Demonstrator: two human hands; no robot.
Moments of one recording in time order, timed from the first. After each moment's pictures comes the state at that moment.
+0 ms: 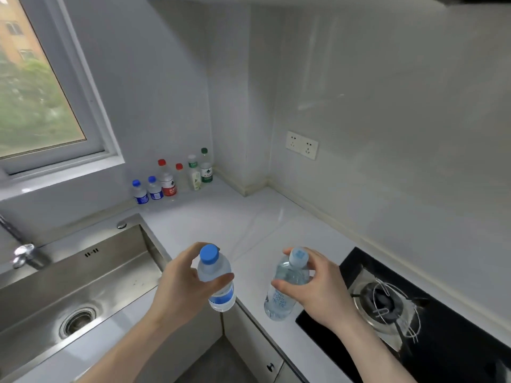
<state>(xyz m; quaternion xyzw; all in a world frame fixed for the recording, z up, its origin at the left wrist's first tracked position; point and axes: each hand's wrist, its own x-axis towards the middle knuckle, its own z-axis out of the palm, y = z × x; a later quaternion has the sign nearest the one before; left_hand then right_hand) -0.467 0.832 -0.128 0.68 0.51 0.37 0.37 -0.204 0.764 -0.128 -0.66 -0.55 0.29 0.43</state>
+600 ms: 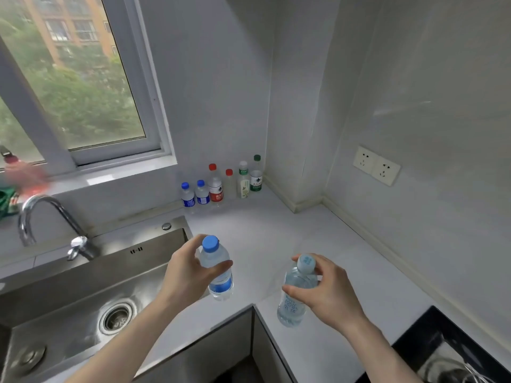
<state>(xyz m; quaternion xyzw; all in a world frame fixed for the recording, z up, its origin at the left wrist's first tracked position) -0.531 0.976 -0.160 0.59 0.61 0.40 0.33 -0.235 0.938 -0.161 -0.62 -0.60 0.34 0.37</state>
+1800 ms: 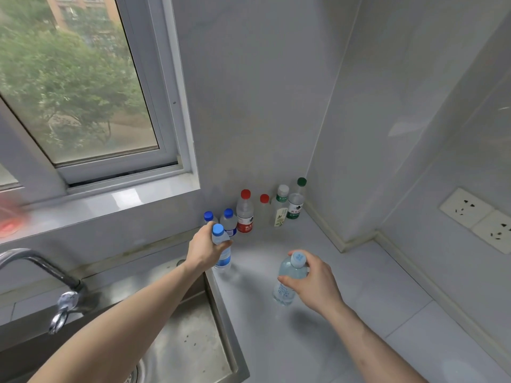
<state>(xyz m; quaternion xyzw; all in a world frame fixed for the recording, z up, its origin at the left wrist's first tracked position) -0.654 1.329 -0.255 0.58 0.71 0.28 0.29 -0.375 1.247 -0.230 -0.66 -0.59 0.35 0.30</state>
